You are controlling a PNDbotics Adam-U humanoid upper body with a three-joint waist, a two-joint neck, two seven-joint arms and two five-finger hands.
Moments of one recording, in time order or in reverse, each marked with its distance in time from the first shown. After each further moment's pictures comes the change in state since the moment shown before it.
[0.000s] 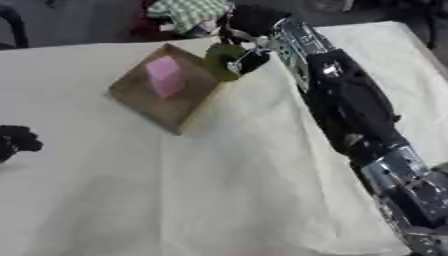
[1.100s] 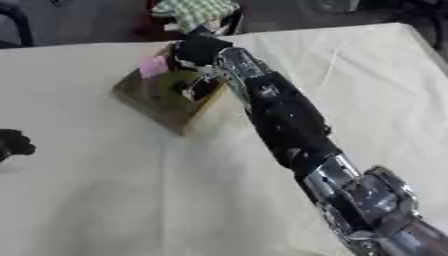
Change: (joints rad) left arm -0.015 -0.002 -0.012 0.000 0.006 0.003 -0.011; right arm -0.017 0.165 -0.034 0.123 0.128 0.007 -0.072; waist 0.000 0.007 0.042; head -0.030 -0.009
